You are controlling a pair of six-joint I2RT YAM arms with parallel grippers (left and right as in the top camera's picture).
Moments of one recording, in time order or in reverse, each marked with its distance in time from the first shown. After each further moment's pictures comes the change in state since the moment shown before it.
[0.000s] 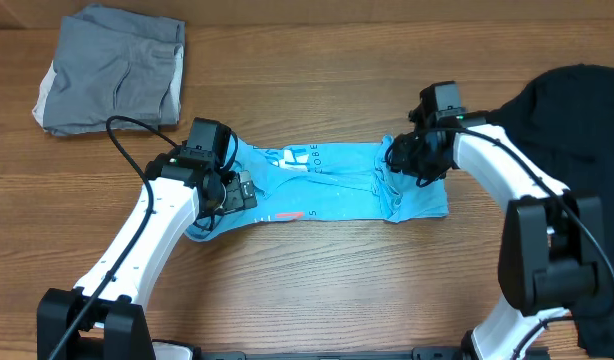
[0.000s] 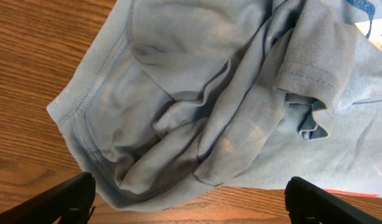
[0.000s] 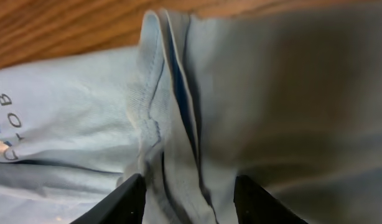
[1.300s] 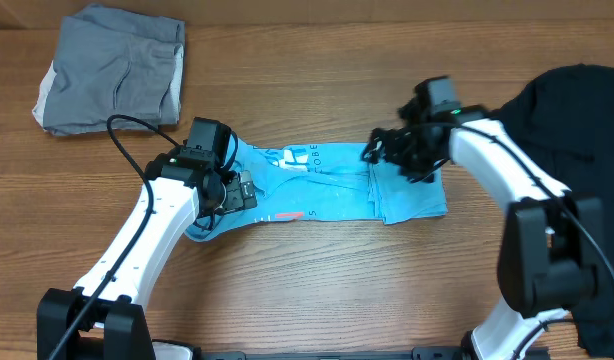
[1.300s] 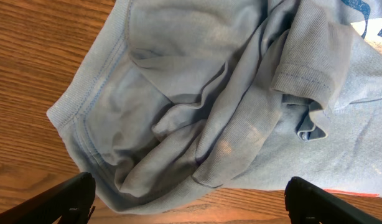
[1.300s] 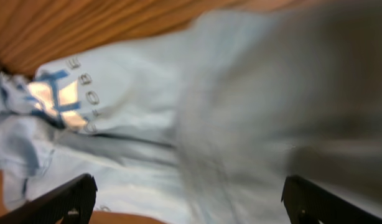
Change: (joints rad) left arm 0.000 0.000 0.000 0.008 0.000 0.019; right arm 0.006 -0.024 0.071 -0.086 -0.138 0.047
